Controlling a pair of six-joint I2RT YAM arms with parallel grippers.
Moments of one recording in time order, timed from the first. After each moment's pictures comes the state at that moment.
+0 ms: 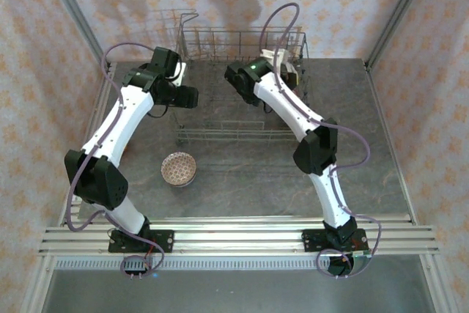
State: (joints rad) left arm -0.24 1.64 1.65 -1.04 0.02 -0.18; right arm 0.65 2.23 2.36 -1.71 1.27 1.03
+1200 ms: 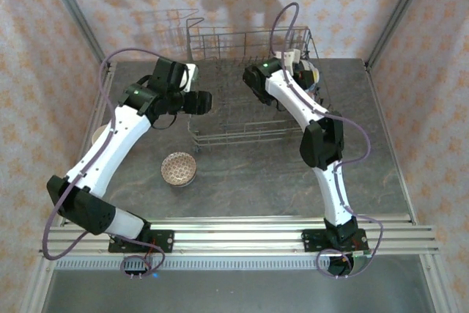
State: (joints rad) left arm -0.36 1.44 1.55 -0.93 0.05 -0.29; right arm 0.53 2.26 2.22 -1.71 1.45 1.00
